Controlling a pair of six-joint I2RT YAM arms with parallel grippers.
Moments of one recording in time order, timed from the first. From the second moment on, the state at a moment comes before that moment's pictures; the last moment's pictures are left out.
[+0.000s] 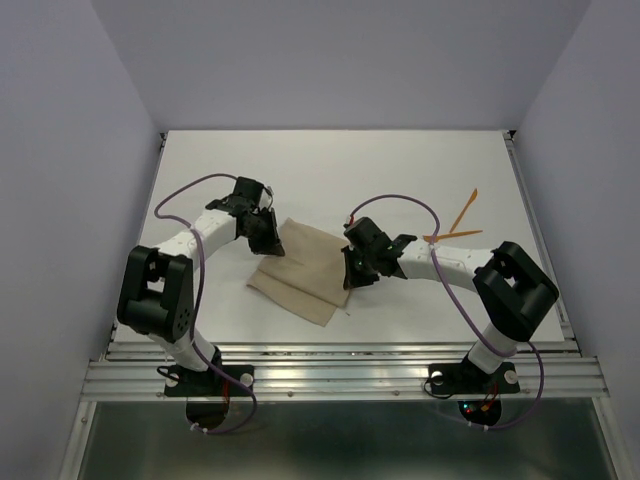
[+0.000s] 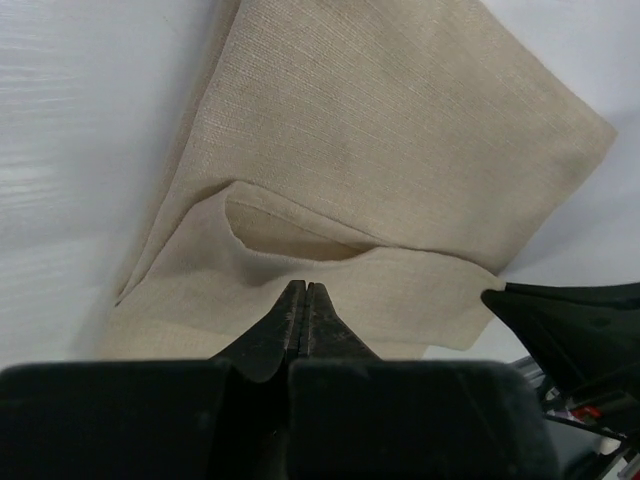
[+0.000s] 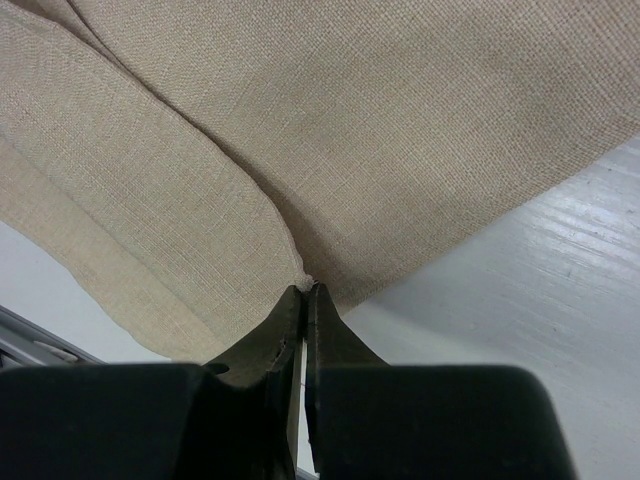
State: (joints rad) left arm -0.29 1.57 1.04 -0.57 0.28 -0.49; right arm 0.79 1.67 0.97 -0.32 -0.05 0.60
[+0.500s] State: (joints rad) left arm -0.30 1.69 1.04 -0.54 0.19 -0.50; right arm 0.79 1.62 0.97 -0.33 -0.03 0.60
